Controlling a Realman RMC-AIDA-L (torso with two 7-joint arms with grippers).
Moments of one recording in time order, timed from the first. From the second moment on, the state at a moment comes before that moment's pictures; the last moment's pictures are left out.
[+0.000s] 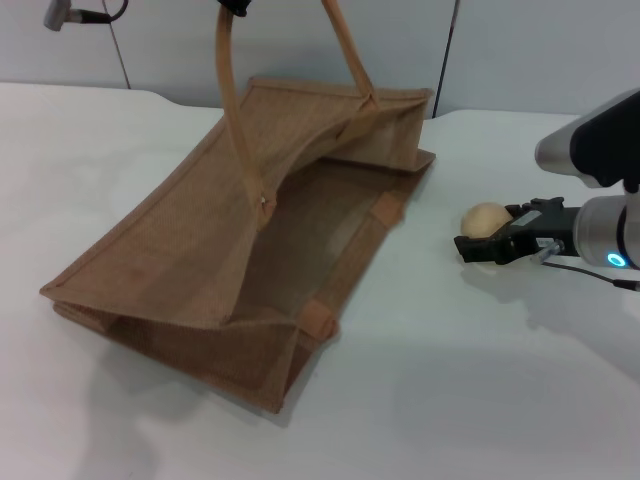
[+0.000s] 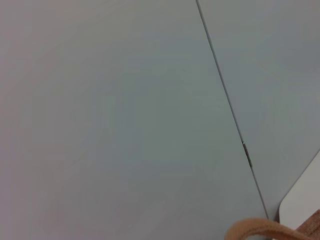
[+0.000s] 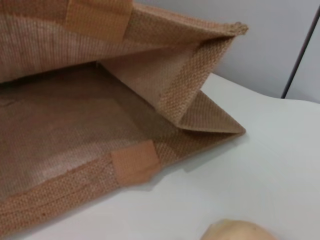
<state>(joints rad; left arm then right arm) -0.64 -2.03 1.28 1.54 -0.63 -1.04 0.79 0.54 2.01 -1.68 -0.94 -2.26 -0.65 2.44</state>
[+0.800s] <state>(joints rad) -0.65 -2.03 1.28 1.51 -0.63 -1.04 0.79 0.59 2.02 -1.68 -0.87 -2.25 -0.66 2.44</state>
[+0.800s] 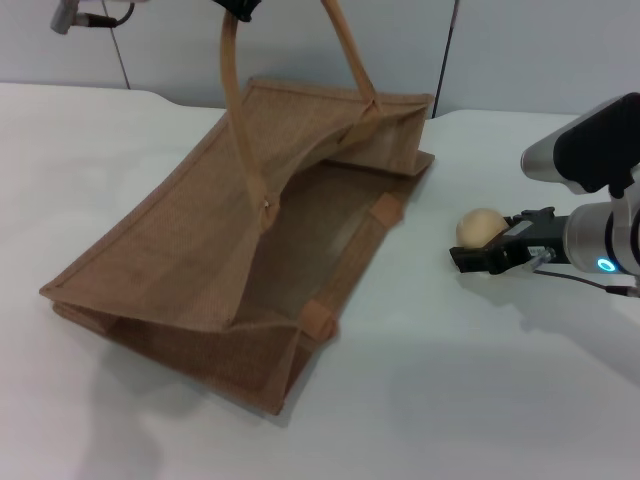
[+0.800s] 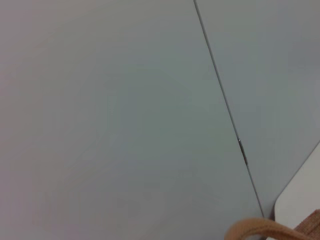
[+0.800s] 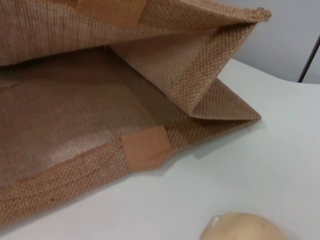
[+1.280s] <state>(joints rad) -0.65 -2.03 1.28 1.51 -0.63 -1.04 0.79 0.59 2.02 -1.67 -0.87 -2.25 -0.68 2.44</state>
